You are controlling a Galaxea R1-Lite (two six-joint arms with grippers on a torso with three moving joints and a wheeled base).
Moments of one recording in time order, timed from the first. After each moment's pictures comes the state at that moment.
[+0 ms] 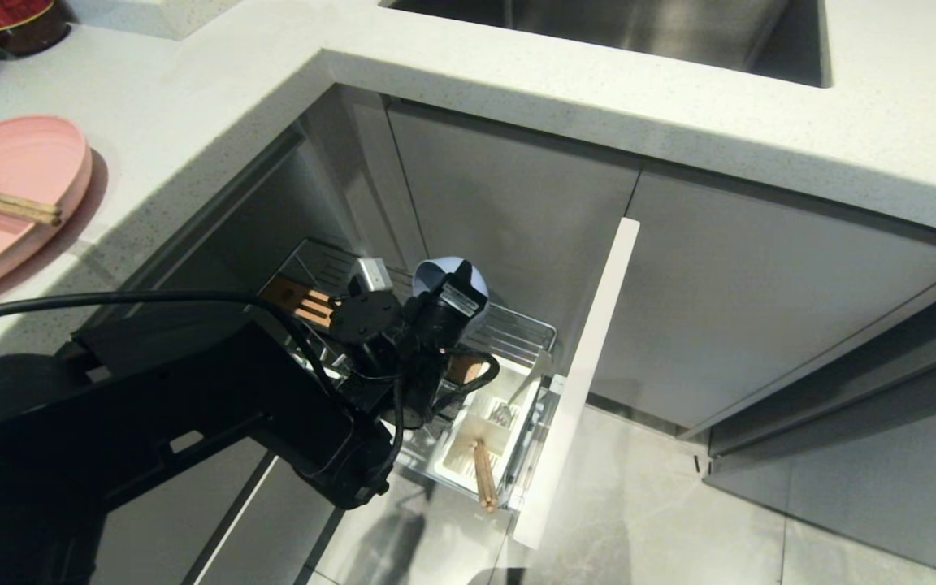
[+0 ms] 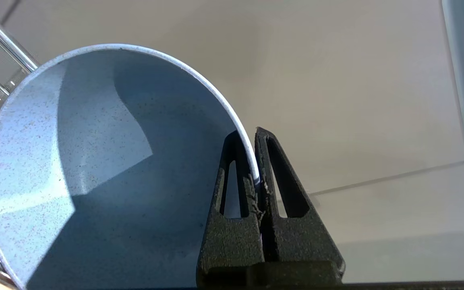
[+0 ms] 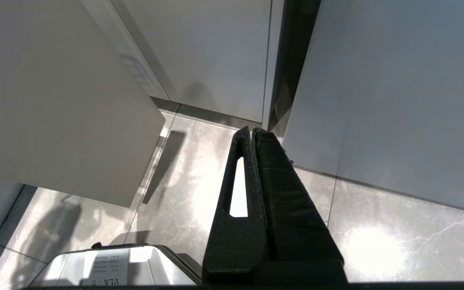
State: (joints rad) left arm -0.63 2.20 -0.98 -1.52 0.31 -0.71; right arm 0.00 0.00 0.00 -0.01 -0.05 0.10
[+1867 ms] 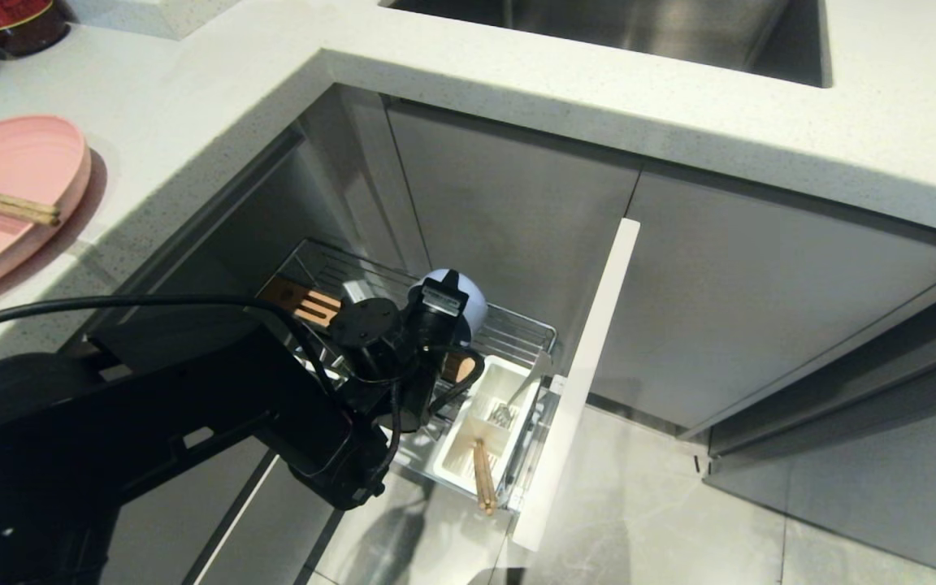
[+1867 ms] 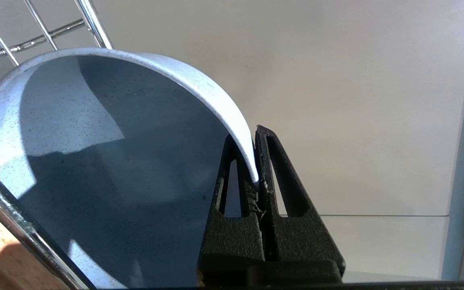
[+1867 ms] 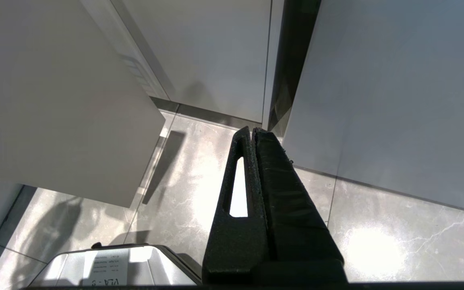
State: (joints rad) left arm -0.60 2.22 -0.96 -1.52 0.35 -0.99; right arm 0.00 0.00 0.00 -0.01 -0.05 0.10
